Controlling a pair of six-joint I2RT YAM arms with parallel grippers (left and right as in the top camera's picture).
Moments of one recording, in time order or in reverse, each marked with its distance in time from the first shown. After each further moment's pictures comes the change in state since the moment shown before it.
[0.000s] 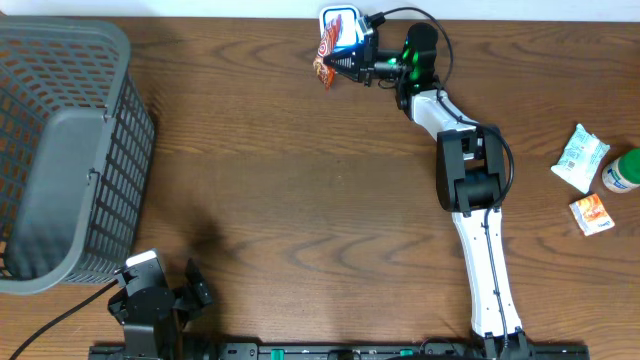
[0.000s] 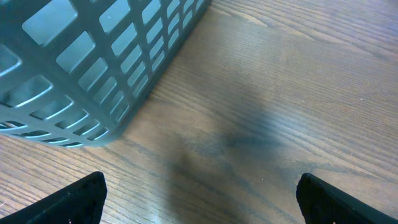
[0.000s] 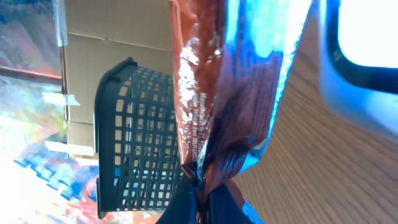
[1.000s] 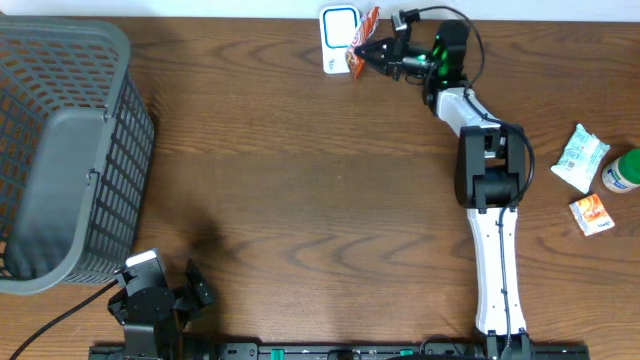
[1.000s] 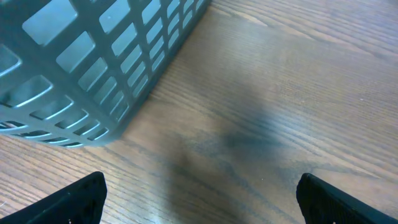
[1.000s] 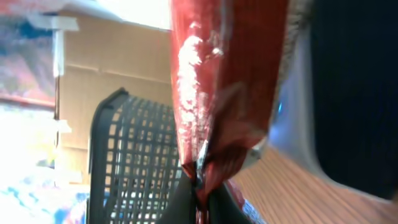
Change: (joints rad) left arm 0.000 0.000 0.000 0.000 0.000 0.000; right arm -0.113 0.000 0.000 -0.041 0.026 -0.086
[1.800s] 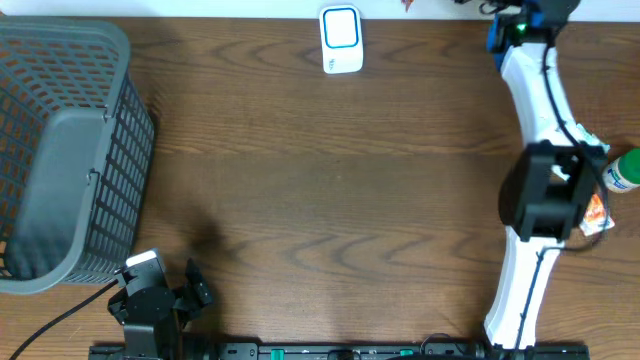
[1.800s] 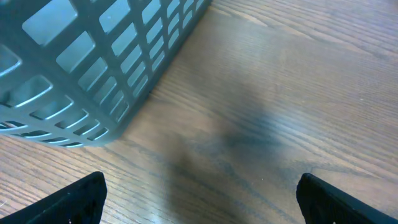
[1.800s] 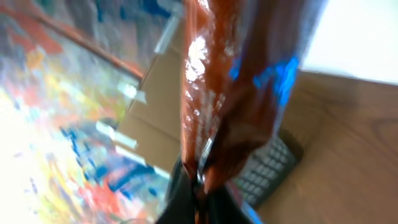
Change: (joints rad) left arm 0.000 0.000 0.000 0.000 0.000 0.000; right arm -0.092 -0.495 -0.003 0.355 -0.115 0.543
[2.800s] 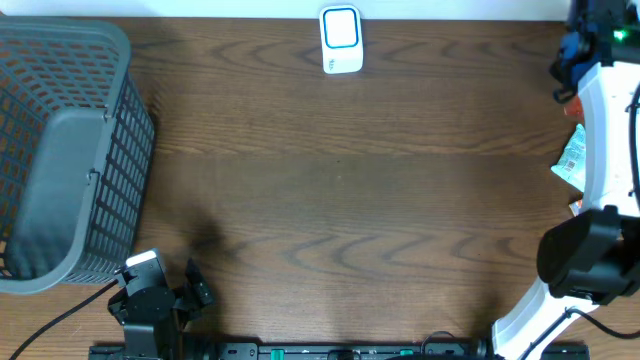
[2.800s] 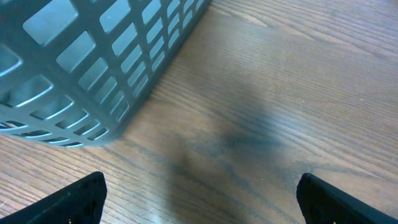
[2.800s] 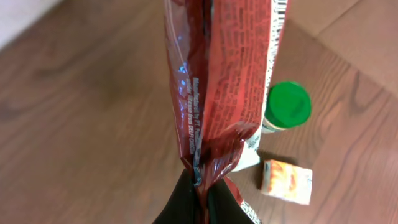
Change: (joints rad) left arm 0.000 0.000 0.000 0.000 0.000 0.000; right arm -0.148 -0.375 -0.202 -2.080 1.965 -1.223
